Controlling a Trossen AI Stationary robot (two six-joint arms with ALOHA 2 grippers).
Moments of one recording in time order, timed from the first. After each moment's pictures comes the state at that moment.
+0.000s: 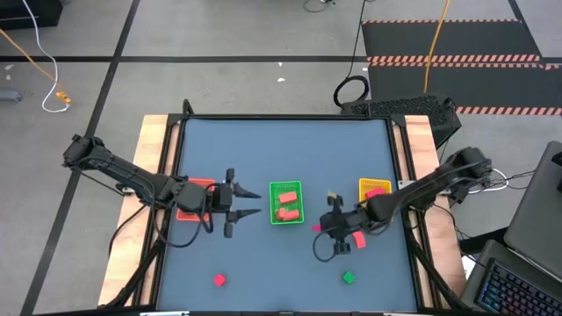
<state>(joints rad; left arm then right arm) -0.37 1.13 0.74 0.20 -0.38 -0.01 0.39 1.45 0.79 -0.34 0.17 0.27</state>
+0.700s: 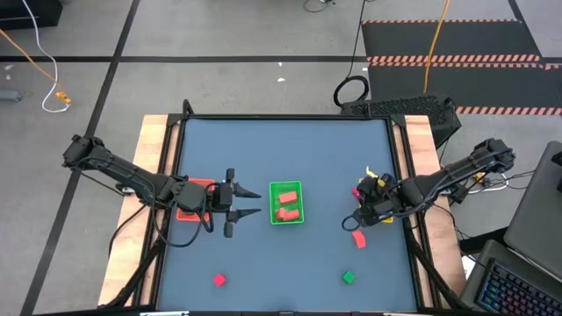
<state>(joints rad) -0.37 1.13 0.74 0.20 -0.38 -0.02 0.41 1.08 0.79 -1.09 0.41 1.08</state>
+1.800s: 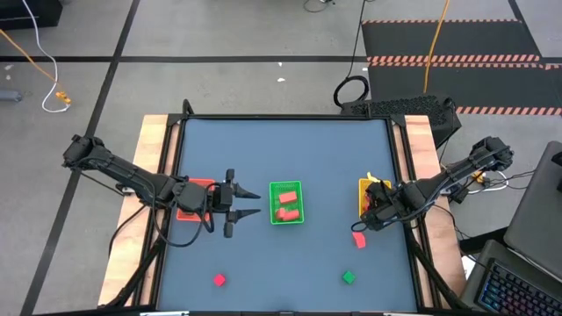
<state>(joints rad) -0.37 1.13 0.74 0.18 -0.38 -0.05 0.48 1.09 0.79 -1.27 0.26 1.34</state>
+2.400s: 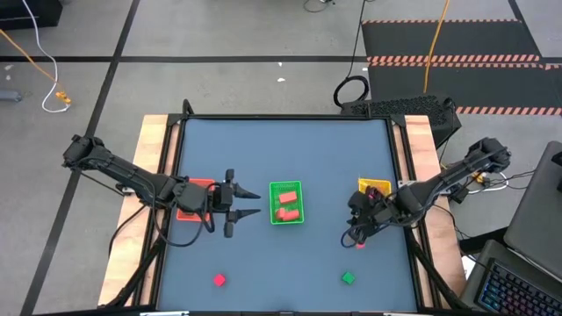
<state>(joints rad) -0.37 1.13 0.74 0.16 -0.38 -0.06 0.49 1.15 0.79 -0.81 0.26 1.04</state>
